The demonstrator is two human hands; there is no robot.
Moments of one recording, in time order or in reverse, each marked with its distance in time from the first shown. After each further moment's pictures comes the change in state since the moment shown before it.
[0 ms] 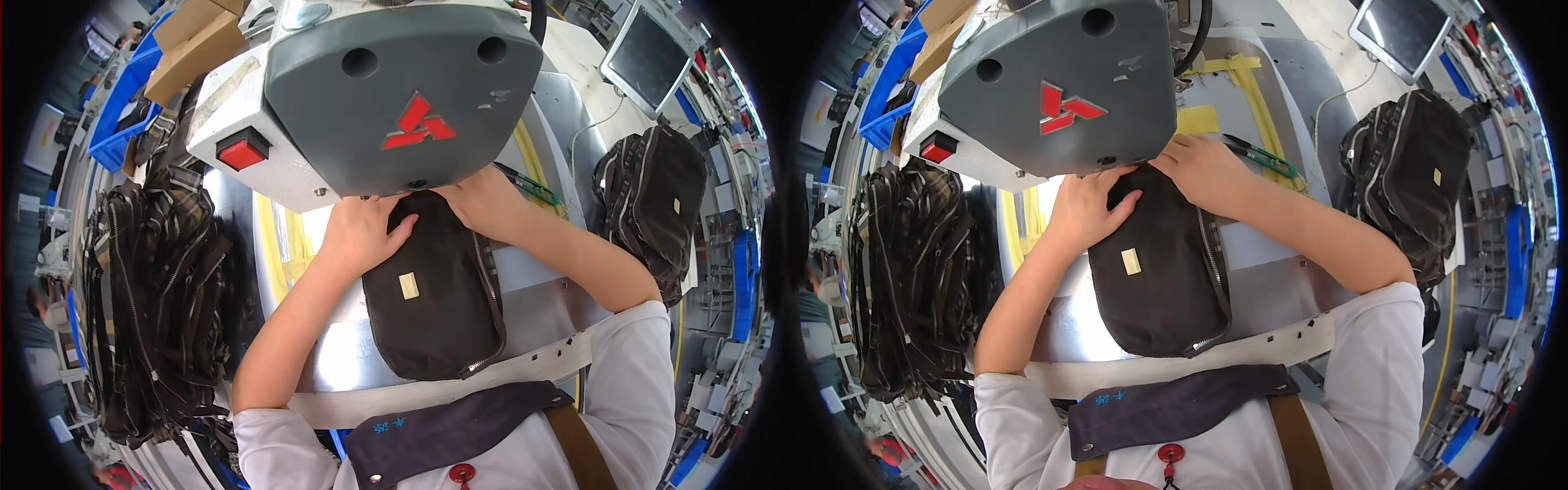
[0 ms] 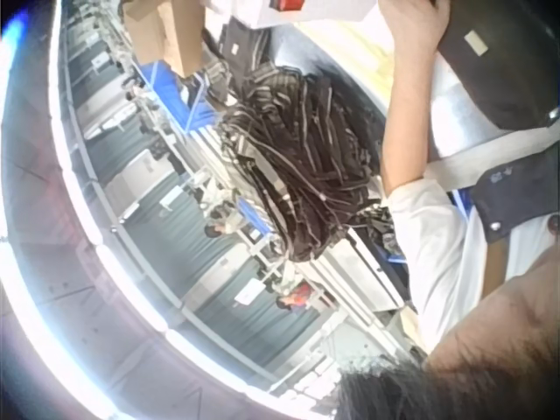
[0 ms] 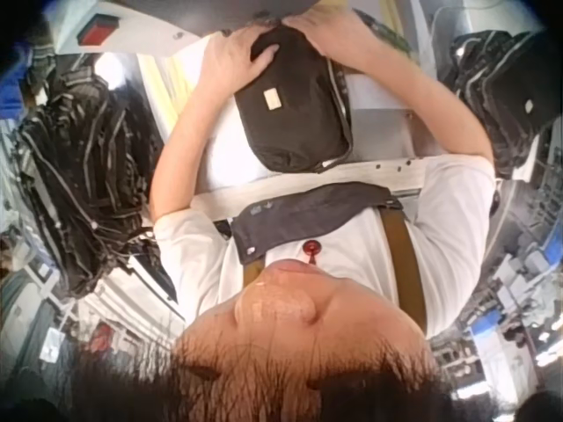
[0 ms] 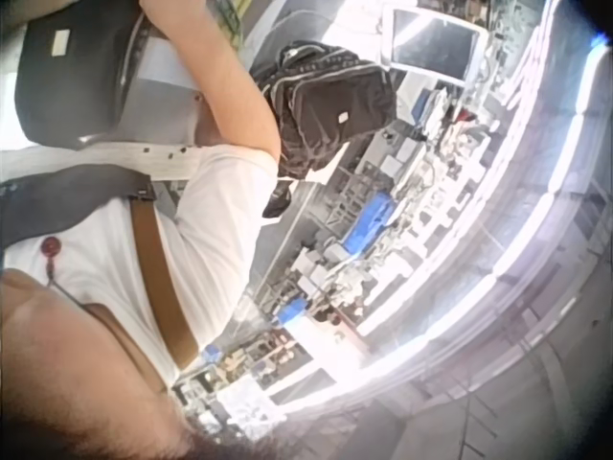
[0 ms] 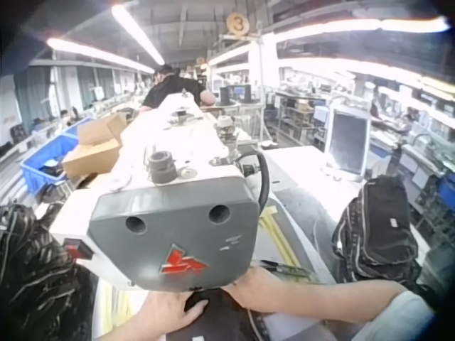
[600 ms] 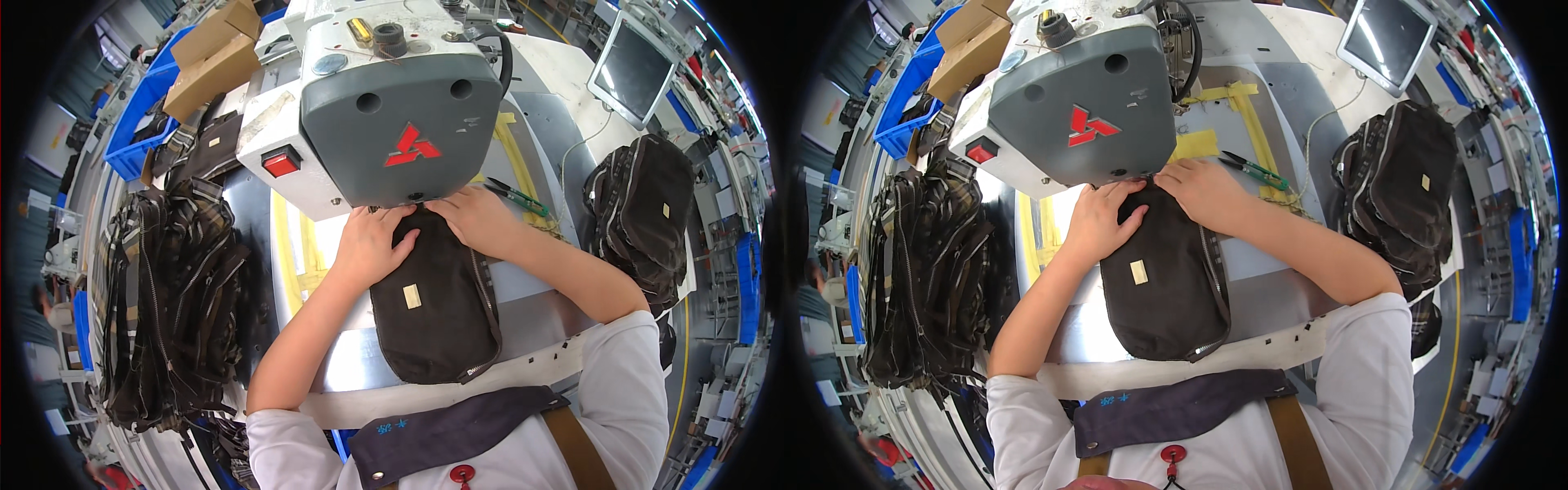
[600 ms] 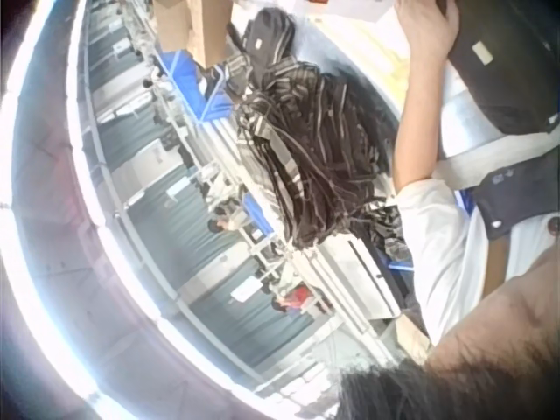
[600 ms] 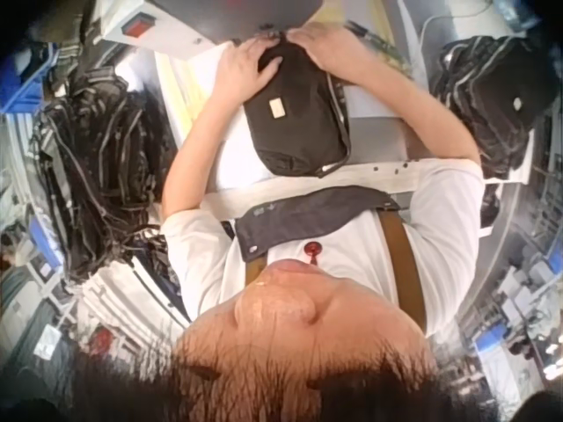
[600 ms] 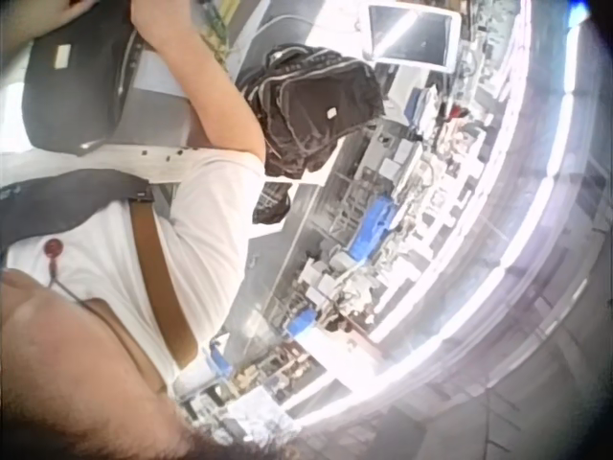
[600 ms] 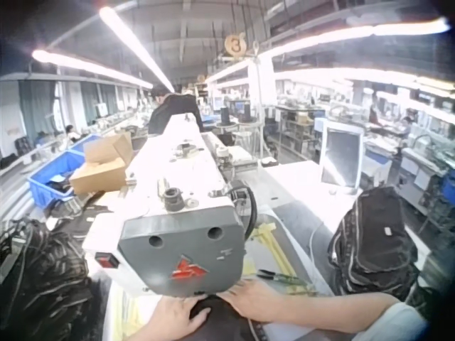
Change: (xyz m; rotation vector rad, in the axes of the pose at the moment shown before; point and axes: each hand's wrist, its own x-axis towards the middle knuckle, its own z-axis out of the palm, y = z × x) left_hand -0.004 0.002 0.003 -0.036 0.051 0.028; right_hand -0.005 -0.005 0.001 0.049 -0.002 0.006
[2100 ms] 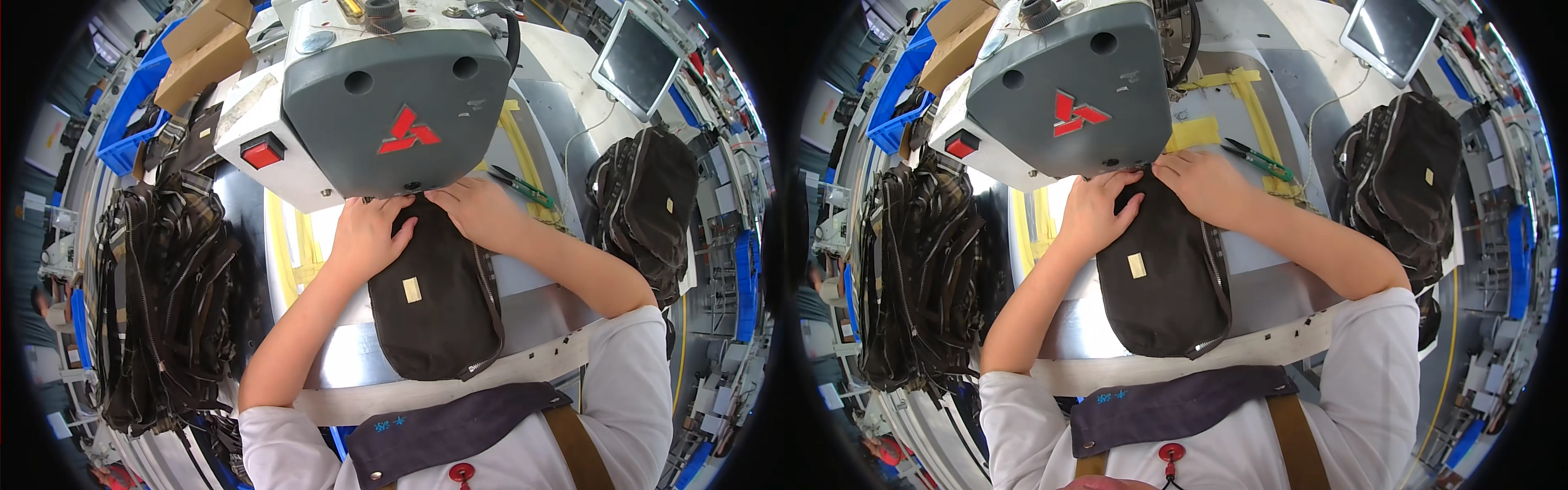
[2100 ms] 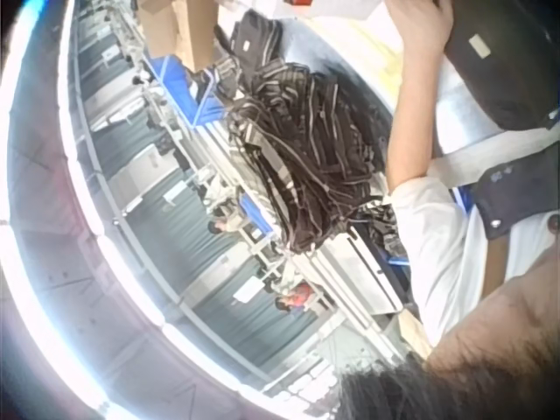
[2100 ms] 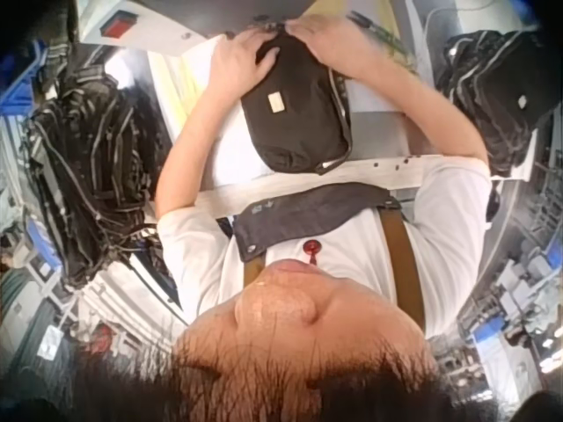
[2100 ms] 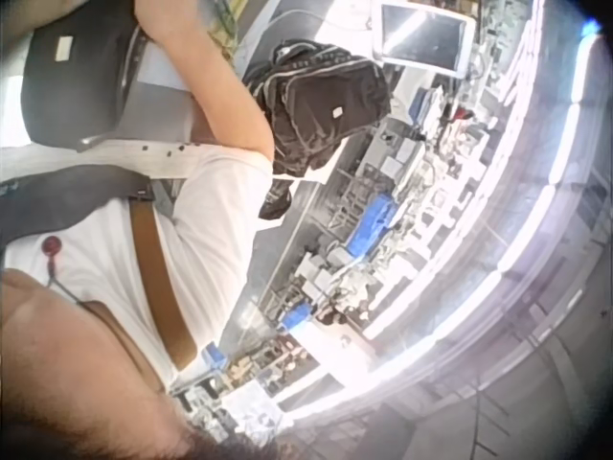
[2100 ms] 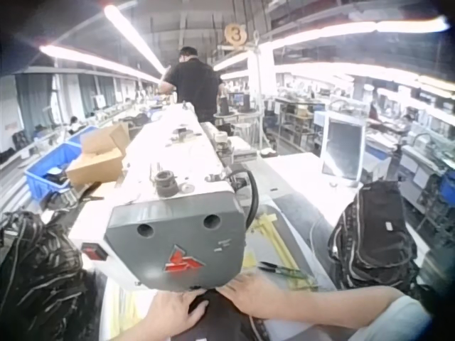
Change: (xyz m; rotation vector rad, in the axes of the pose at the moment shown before) left_hand 0.003 0.006 0.000 0.007 -0.073 -0.078; right_hand -0.006 0.000 0.000 -0.050 -0.041 0.011
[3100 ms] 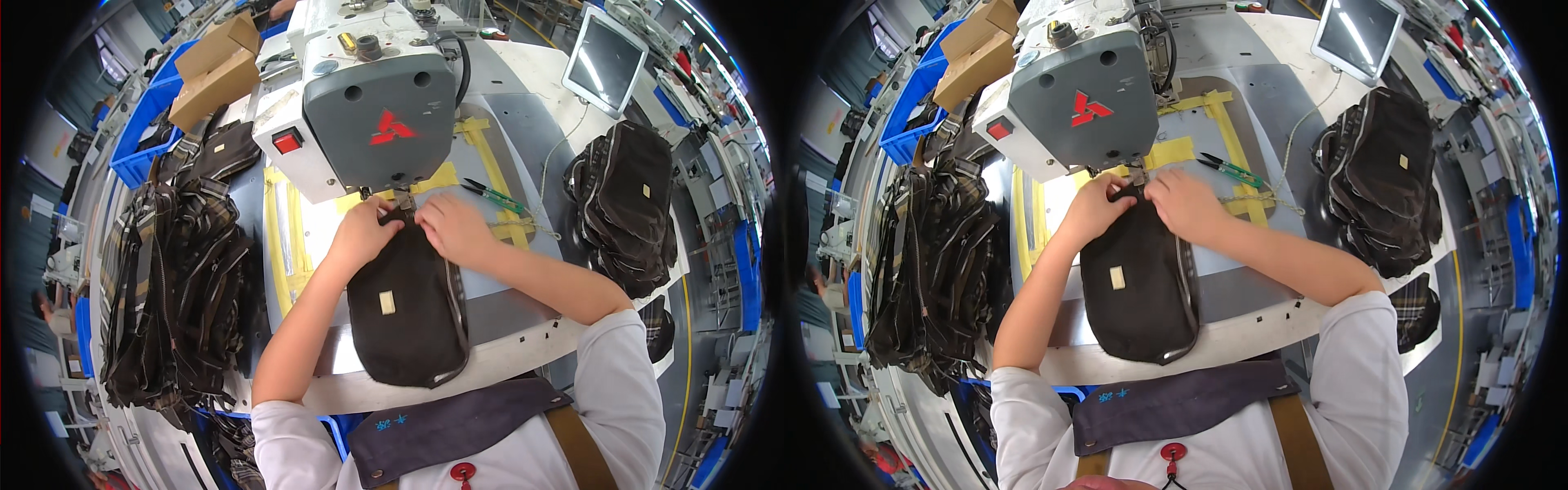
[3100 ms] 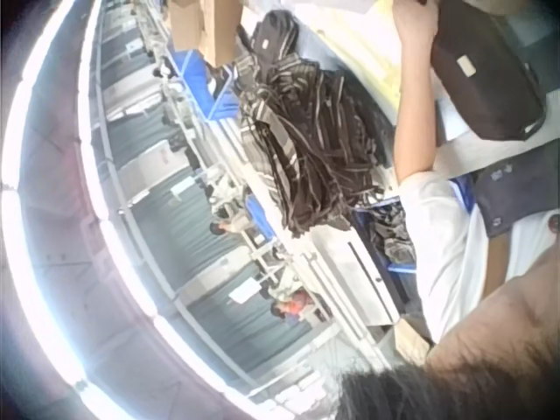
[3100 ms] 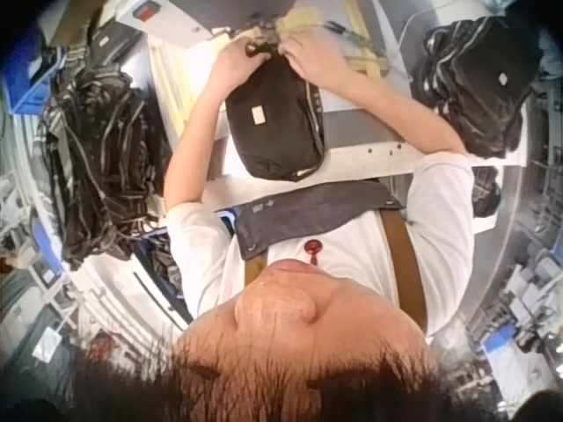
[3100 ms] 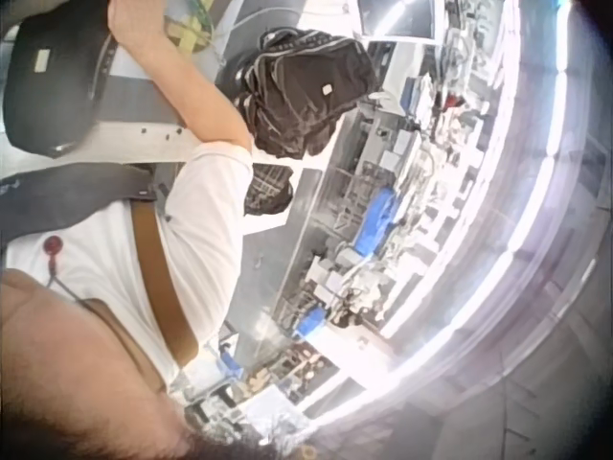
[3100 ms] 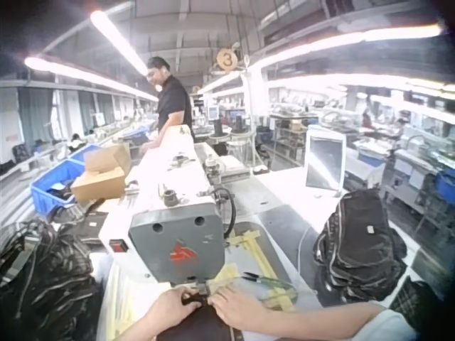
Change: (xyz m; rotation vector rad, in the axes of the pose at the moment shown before) left_hand -0.001 0.007 -0.019 -0.306 -0.243 -0.481; right_hand -0.009 -0.043 0.010 0.133 0.201 0.130
